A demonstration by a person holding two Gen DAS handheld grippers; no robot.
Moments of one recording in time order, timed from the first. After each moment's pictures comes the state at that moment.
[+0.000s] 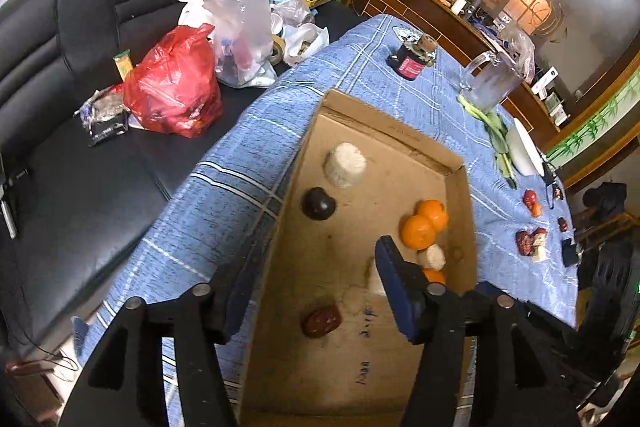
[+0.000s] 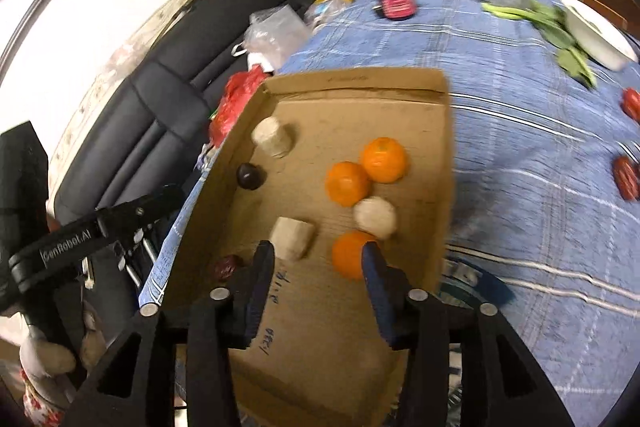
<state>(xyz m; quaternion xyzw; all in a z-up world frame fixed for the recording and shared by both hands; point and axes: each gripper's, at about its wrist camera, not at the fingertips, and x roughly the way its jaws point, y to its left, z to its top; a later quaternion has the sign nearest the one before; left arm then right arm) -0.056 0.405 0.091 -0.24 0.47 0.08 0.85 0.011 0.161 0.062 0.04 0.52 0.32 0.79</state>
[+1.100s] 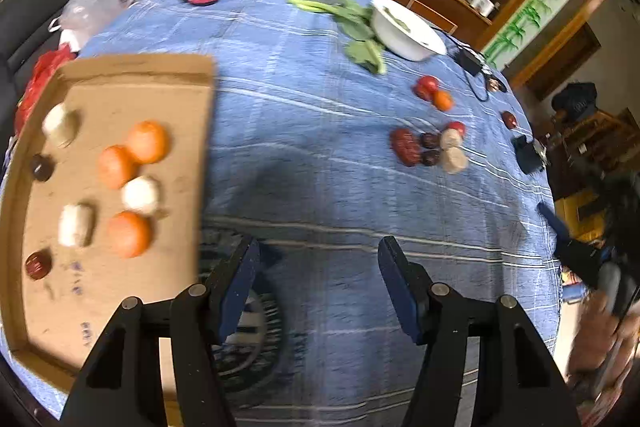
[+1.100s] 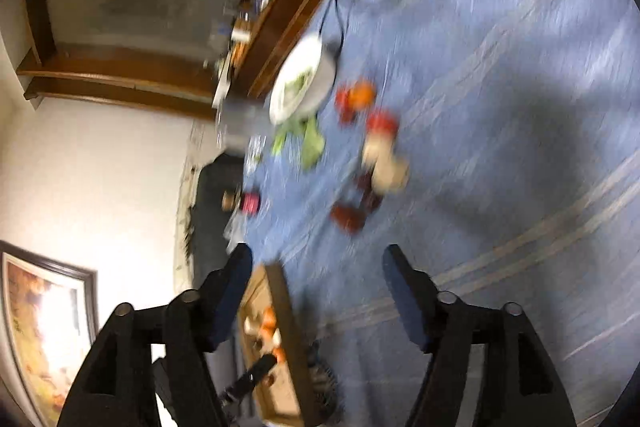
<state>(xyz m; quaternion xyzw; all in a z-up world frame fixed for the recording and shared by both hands) 0.006 0.144 0.082 -0.14 0.52 -0.05 0.84 0.069 -0.217 0.078 0.46 0.43 0.16 0.77</state>
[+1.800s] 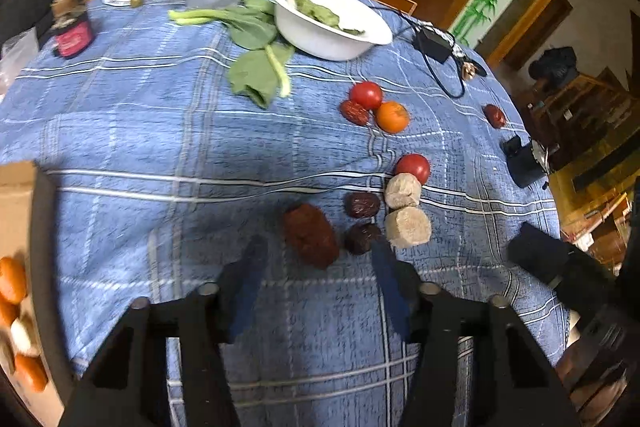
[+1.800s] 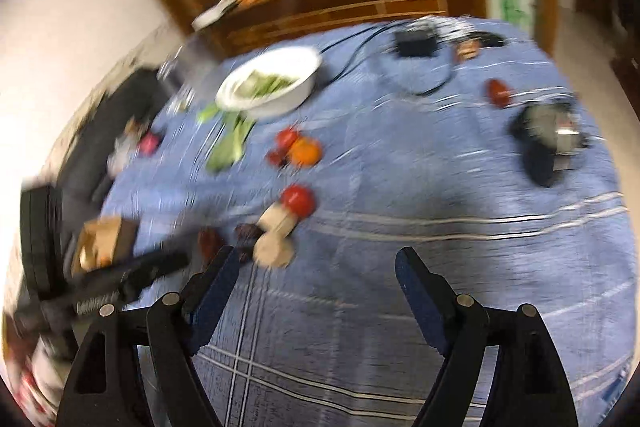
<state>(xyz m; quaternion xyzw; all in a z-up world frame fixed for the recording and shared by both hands) 0.126 0.045 0.046 -0.10 0.52 -0.11 0.84 0.129 -0.177 0.066 0.09 0.47 0.18 0.86</state>
